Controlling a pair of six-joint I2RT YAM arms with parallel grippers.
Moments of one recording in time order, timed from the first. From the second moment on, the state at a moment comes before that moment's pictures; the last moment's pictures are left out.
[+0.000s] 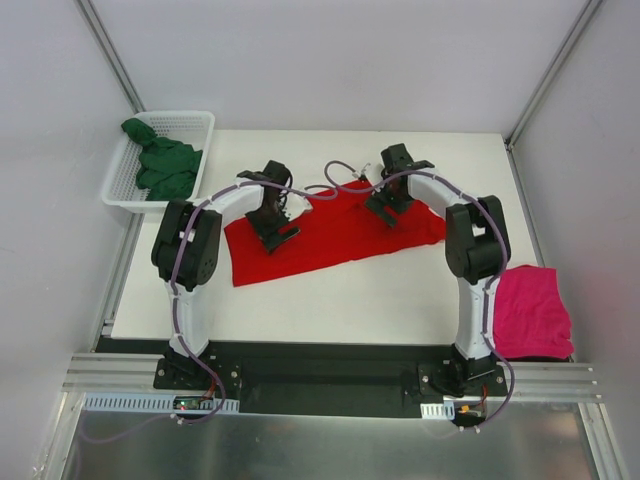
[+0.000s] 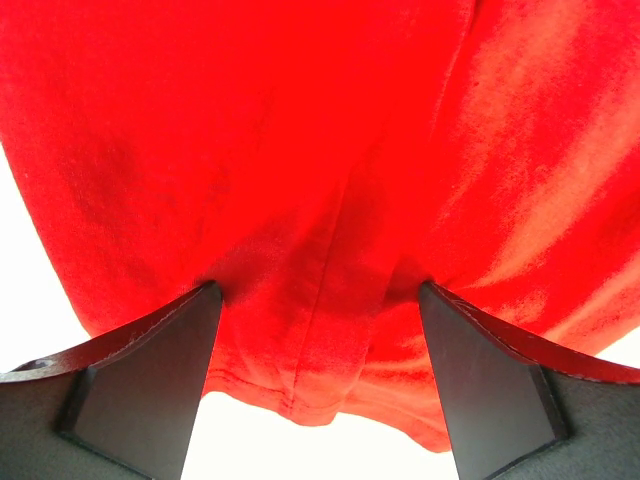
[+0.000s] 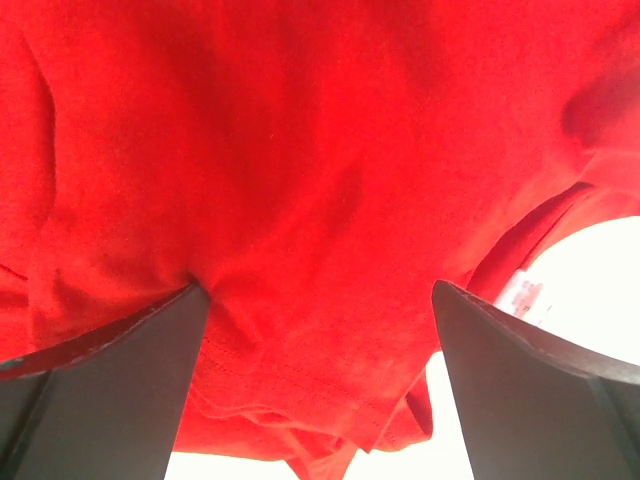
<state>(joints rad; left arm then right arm) -0.39 2.01 1.44 -0.83 0.04 0.61 0.34 2.09 1.58 -0.66 0.10 -0.61</state>
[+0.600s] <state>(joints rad) -0.36 1.97 1.39 -0.78 0.03 0.62 0.33 2.26 1.87 -0.93 0.04 -0.67</state>
